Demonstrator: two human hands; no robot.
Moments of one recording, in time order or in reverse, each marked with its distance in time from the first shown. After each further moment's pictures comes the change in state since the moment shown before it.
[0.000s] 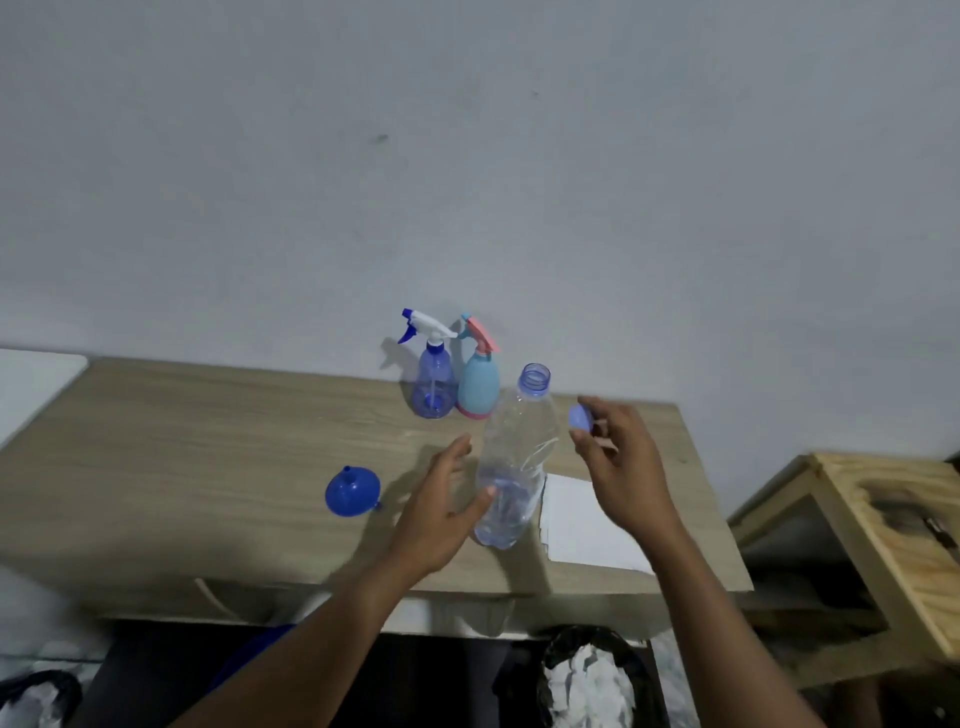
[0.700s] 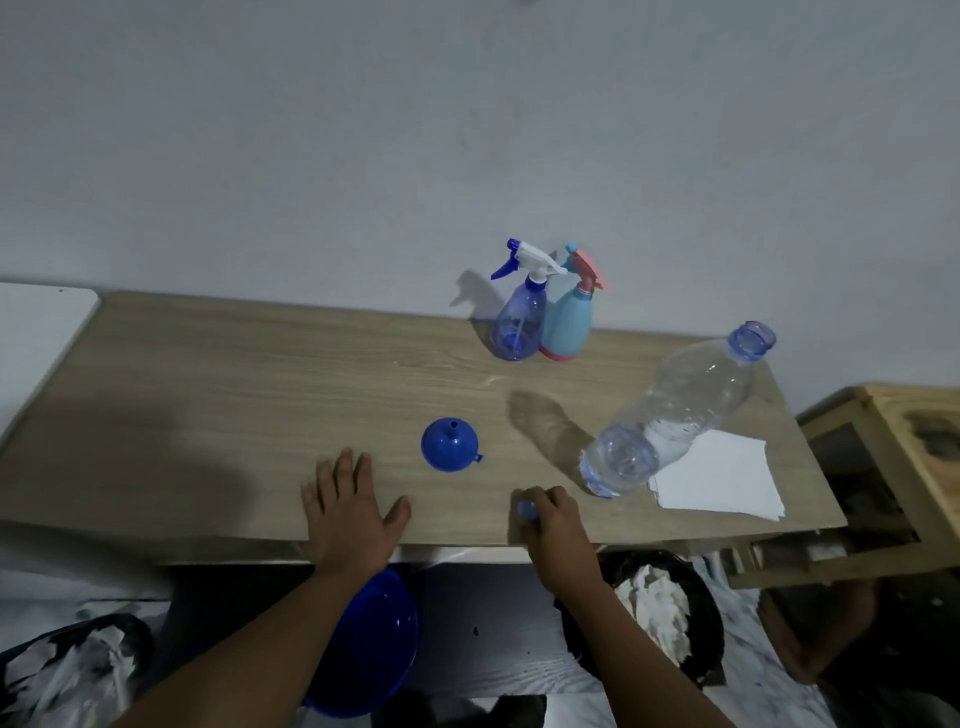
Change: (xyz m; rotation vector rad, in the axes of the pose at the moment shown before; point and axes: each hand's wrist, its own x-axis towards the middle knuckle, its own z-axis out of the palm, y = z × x) left_hand -0.020 -0.242 -0.163 0.818 -0.026 -0.321; right_hand -0.109 0.056 0.255 -0.445 -0.359 0.330
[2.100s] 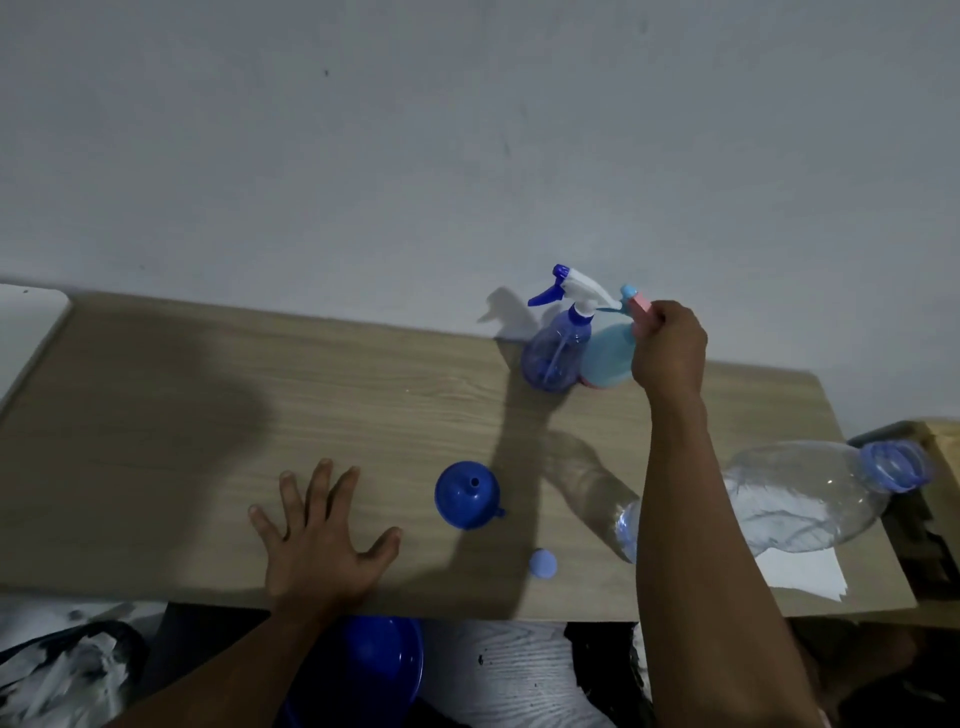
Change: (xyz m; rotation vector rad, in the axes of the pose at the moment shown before) left_hand 0.050 -0.031 -0.017 0.058 -0.020 -0.039; right_hand 0.246 -0.070 -0.162 0.050 0.540 0.158
